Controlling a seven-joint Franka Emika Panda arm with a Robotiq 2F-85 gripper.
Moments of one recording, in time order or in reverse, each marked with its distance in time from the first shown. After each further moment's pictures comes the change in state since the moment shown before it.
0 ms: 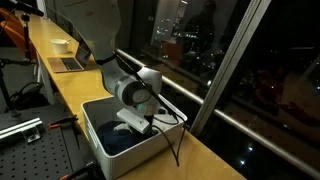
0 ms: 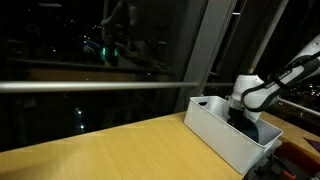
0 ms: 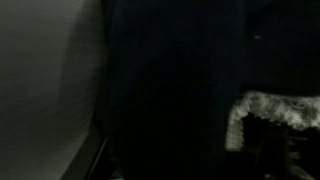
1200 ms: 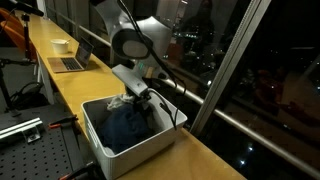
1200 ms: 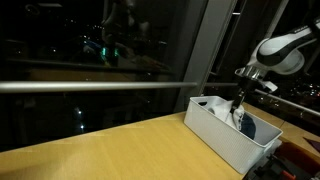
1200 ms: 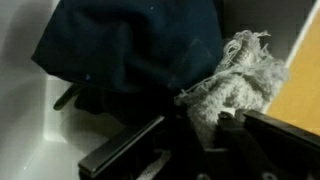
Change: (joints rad) arm -0.176 -0.383 0.254 -0.099 0.440 -0.291 -0.343
